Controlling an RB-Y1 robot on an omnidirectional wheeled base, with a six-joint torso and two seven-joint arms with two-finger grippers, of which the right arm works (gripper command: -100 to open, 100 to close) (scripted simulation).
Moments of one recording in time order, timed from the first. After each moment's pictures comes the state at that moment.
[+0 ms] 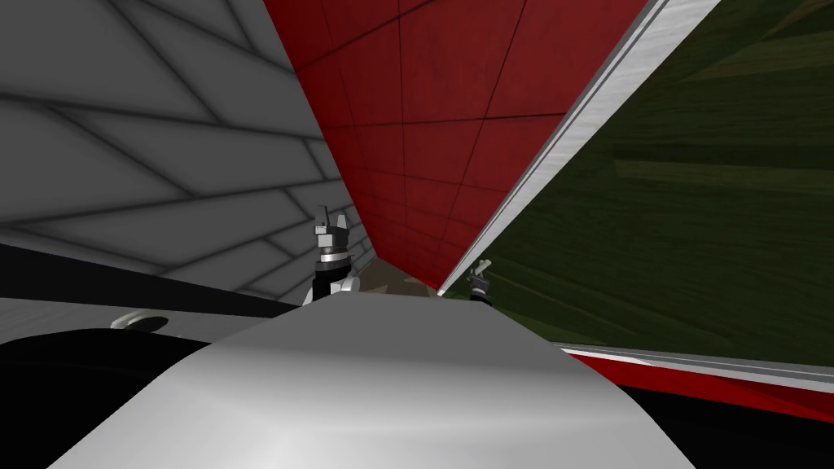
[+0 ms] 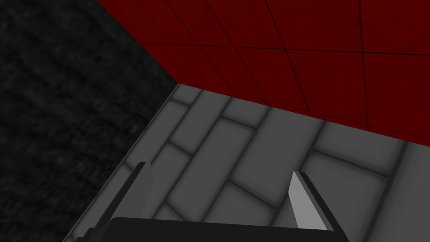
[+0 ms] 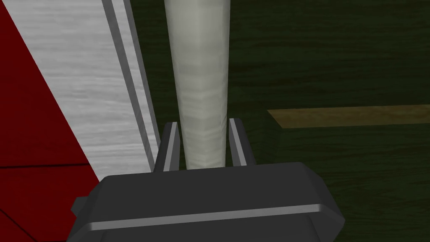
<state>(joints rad) 0.07 -0.45 0.45 -0.83 -1.08 -0.96 -1.29</state>
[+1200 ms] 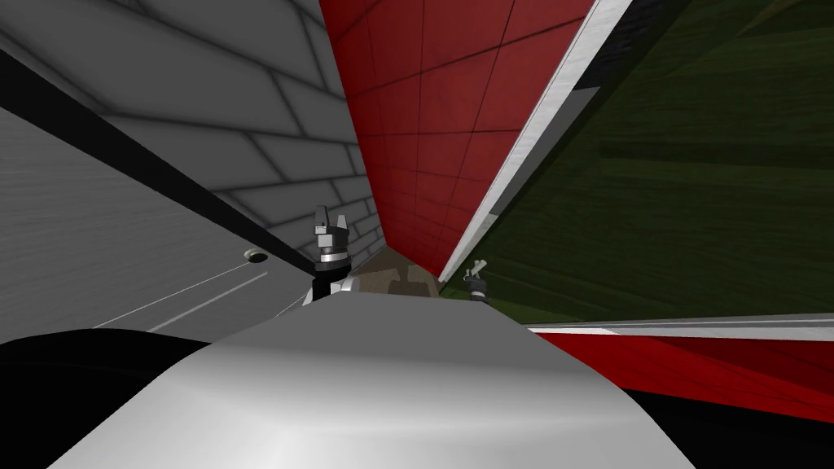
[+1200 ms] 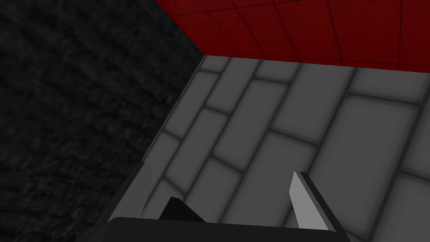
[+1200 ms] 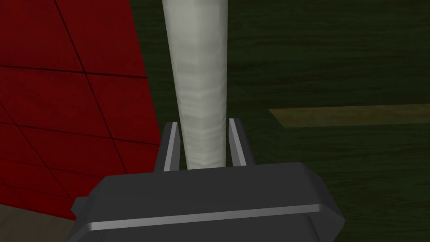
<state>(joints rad) 0.10 -0.52 0.57 -0.88 -1.03 -0.99 -1.38</state>
